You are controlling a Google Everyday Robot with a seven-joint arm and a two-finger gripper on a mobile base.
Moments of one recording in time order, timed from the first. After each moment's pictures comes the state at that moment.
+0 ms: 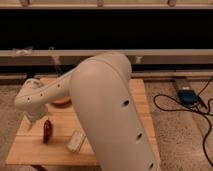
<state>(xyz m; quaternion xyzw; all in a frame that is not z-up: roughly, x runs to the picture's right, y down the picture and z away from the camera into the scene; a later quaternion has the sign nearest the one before) -0.350 0.171 0.760 -0.32 0.02 0.41 0.85</state>
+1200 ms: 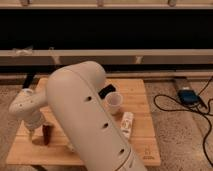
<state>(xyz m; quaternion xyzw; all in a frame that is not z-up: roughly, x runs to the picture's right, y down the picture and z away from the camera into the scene) -0.368 0.242 0.806 -0.35 0.11 0.37 0.85</state>
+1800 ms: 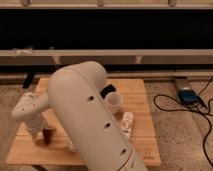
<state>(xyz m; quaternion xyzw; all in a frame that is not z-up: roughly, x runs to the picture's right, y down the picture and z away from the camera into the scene) -0.351 0.258 0.800 -0.35 0.12 0.39 0.84</state>
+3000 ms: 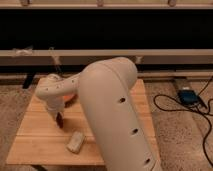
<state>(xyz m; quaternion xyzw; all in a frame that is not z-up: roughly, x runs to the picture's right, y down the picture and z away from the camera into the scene) -0.268 0.144 0.839 -0.33 0.08 0.40 0.85</state>
